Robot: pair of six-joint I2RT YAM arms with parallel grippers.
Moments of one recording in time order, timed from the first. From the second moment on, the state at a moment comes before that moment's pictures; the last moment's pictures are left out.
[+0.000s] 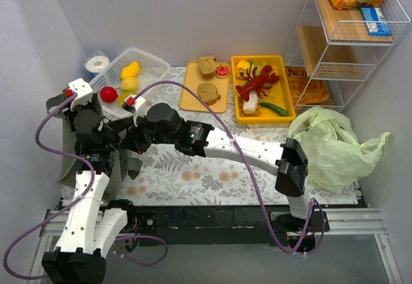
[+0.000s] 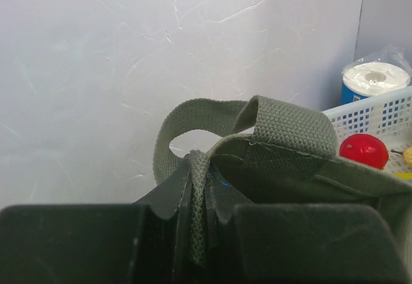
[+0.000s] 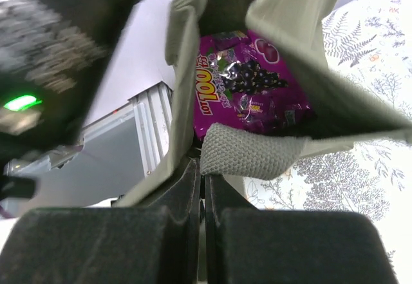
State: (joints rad) left arm -0.07 0.78 0.81 0.19 -0.92 0.42; right arm 1.25 1.95 1.85 -0.12 -0.18 0.39
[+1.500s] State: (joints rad) left arm -0.52 1.51 1.39 -0.15 0.05 -0.18; right arm 0.58 1.18 1.17 -0.59 0.25 0.25
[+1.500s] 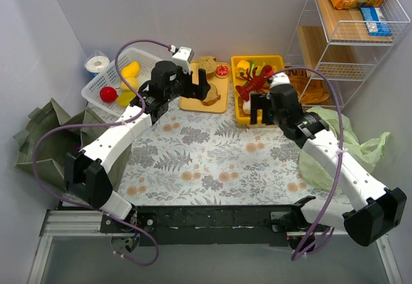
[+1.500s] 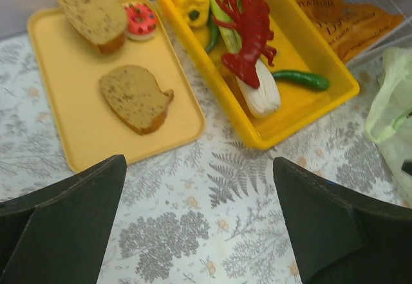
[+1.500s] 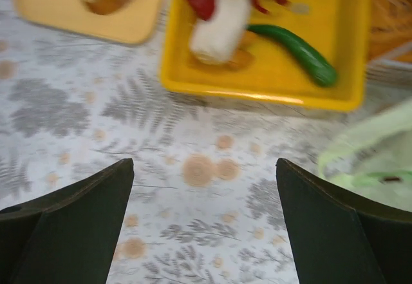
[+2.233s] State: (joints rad) left arm -0.55 1.48 1.18 -0.11 0.11 -0.17; right arm 0.26 1.49 0.95 -0.47 0.35 -0.07
